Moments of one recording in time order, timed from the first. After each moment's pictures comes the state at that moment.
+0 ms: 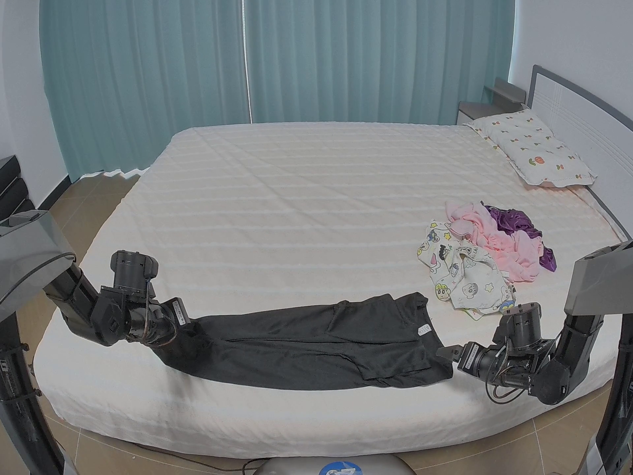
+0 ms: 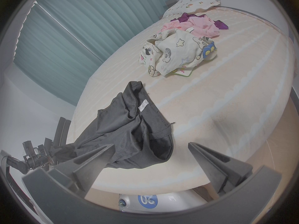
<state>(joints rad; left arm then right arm) -0.12 2.09 -0.78 -0.52 0.02 -0.50 0.28 2.19 -0.34 -1.13 0.03 0.71</state>
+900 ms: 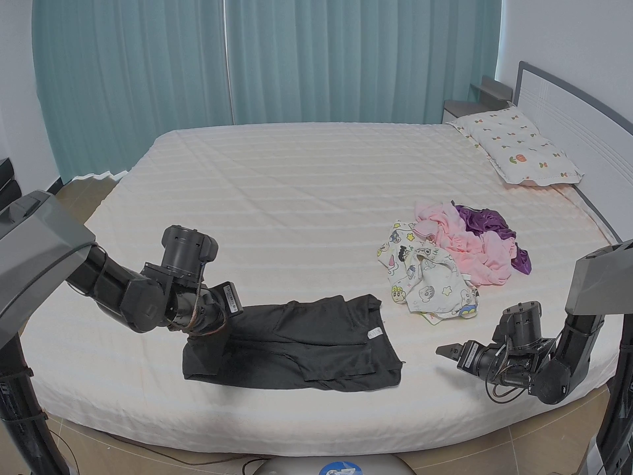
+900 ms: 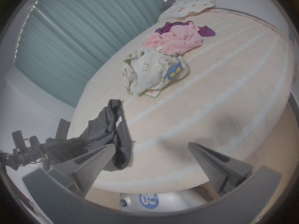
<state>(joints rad) -0.37 2.07 -1.02 -0.25 0.07 -0.65 0.29 2.18 -0.34 -1.13 0.03 0.71</state>
